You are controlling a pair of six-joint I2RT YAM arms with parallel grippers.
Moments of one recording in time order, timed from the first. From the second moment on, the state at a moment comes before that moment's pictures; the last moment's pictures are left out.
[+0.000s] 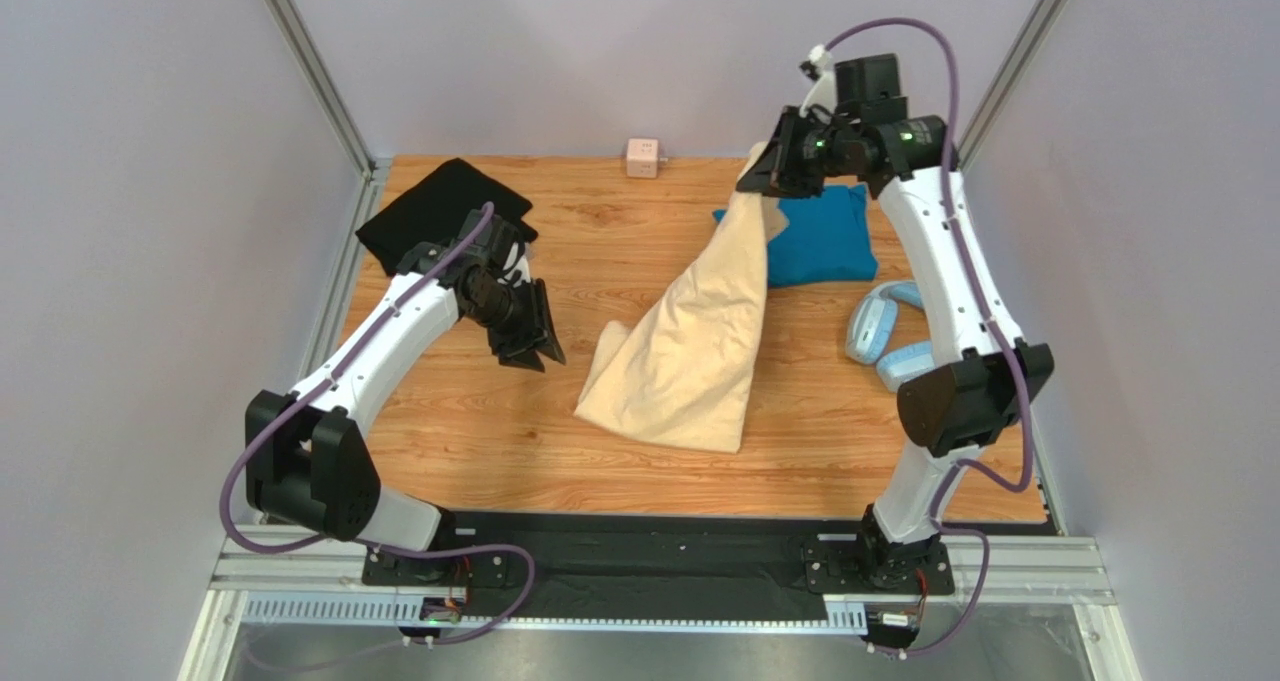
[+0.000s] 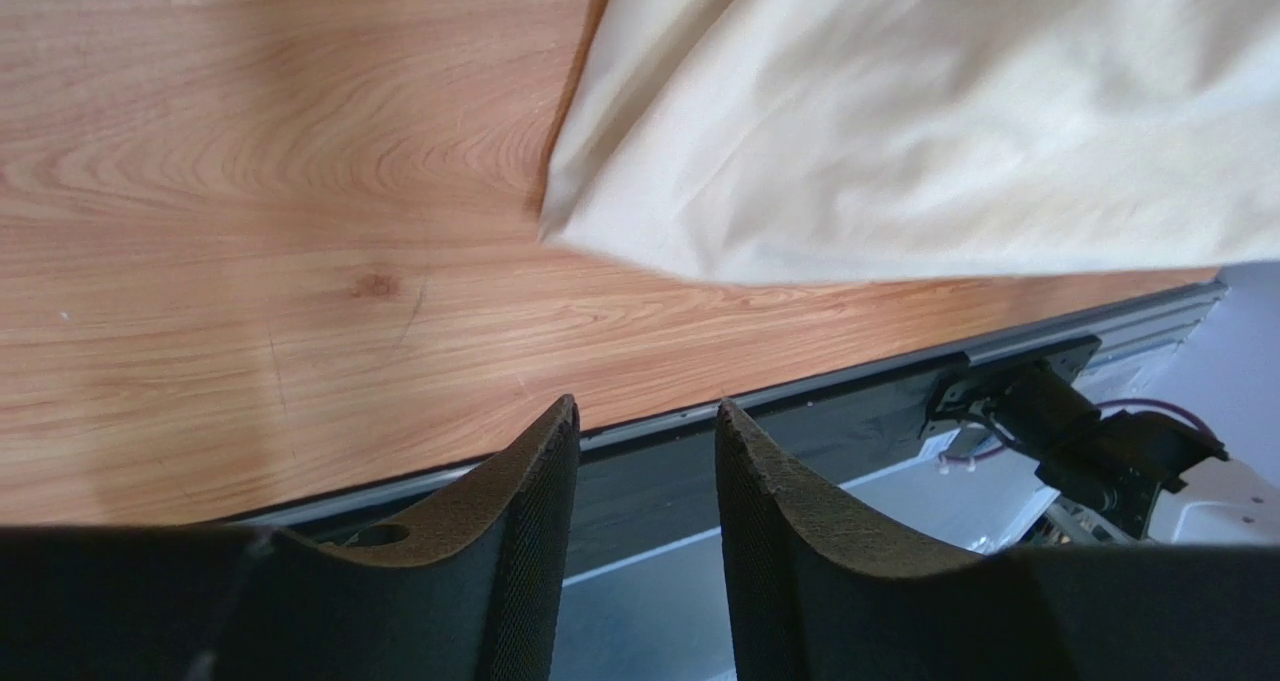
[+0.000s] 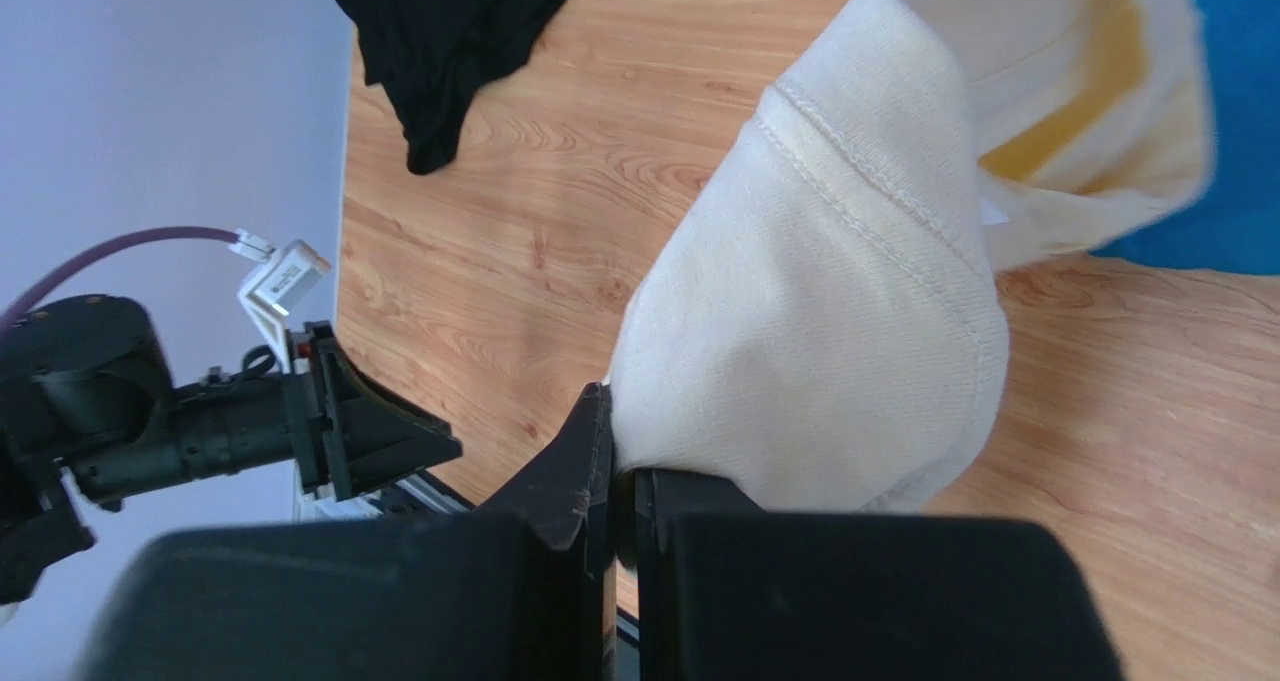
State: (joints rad) left arm -0.32 1.43 1.19 -0.99 0.33 -0.55; right arm 0.25 1.82 2.09 -1.00 -0.45 0.44
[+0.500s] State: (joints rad) left arm -0.28 1.38 1.22 -1.01 0.26 -0.53; right arm 0.61 1.91 2.27 -0.87 -0.63 0.63
